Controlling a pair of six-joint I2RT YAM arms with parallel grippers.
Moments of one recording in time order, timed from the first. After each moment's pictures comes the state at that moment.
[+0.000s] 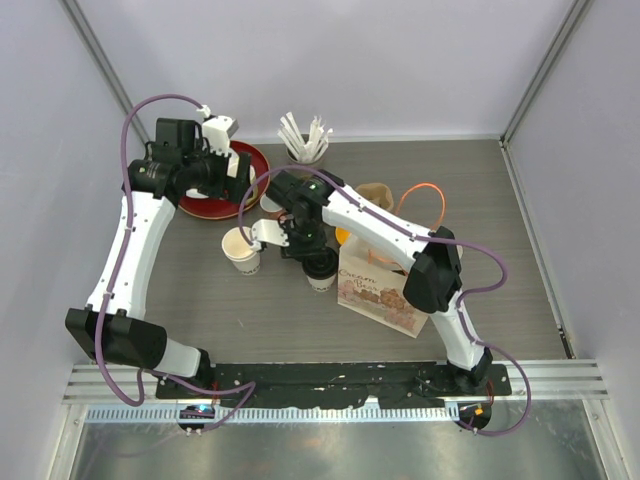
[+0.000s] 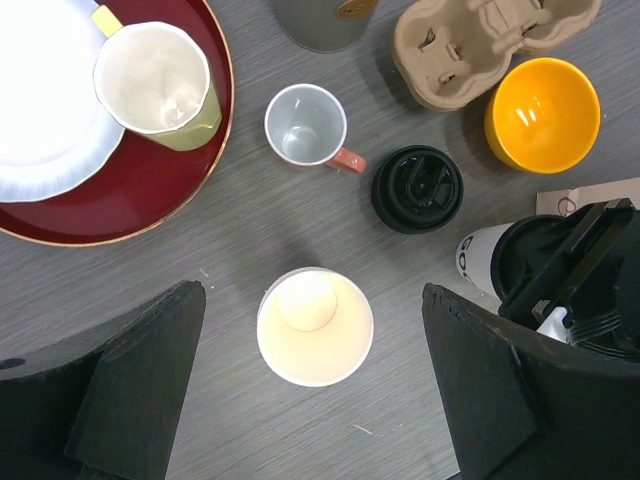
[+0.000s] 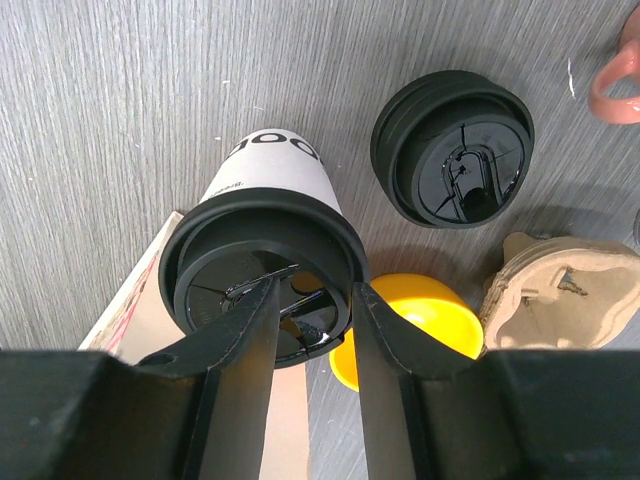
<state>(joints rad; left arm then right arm) -0.16 1.44 1.65 -0.94 0.28 0.13 0.92 2.15 2.16 -1.34 -0.12 -0.88</state>
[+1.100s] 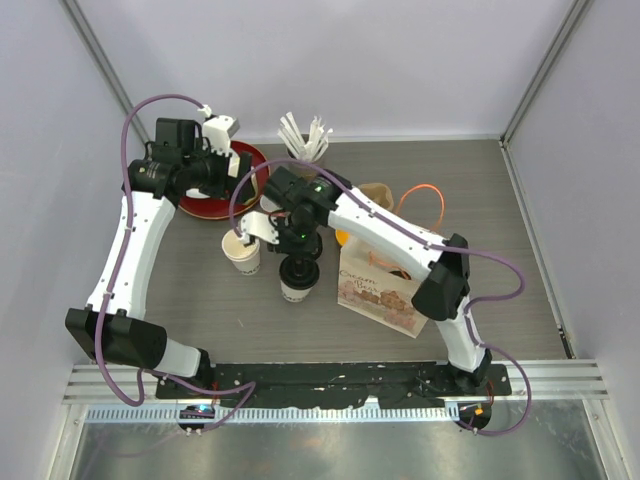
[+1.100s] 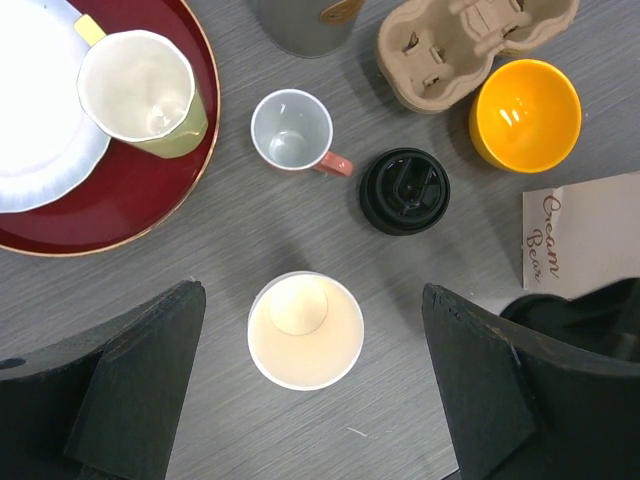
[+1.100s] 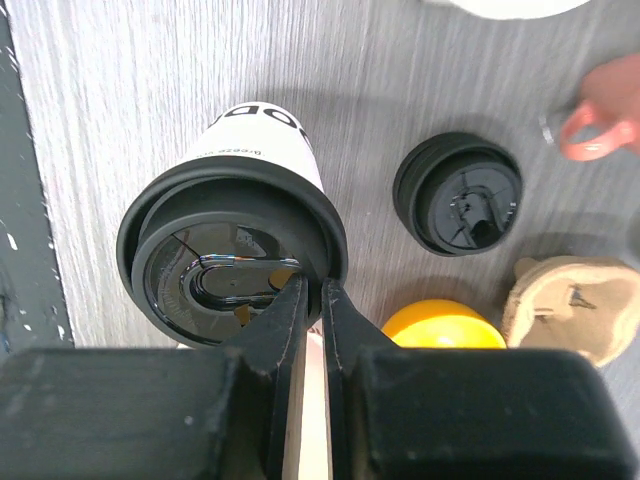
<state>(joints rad) -0.16 1.44 1.65 -0.93 0.31 0.14 0.97 2.10 2.17 -1.30 -0.20 -0.75</state>
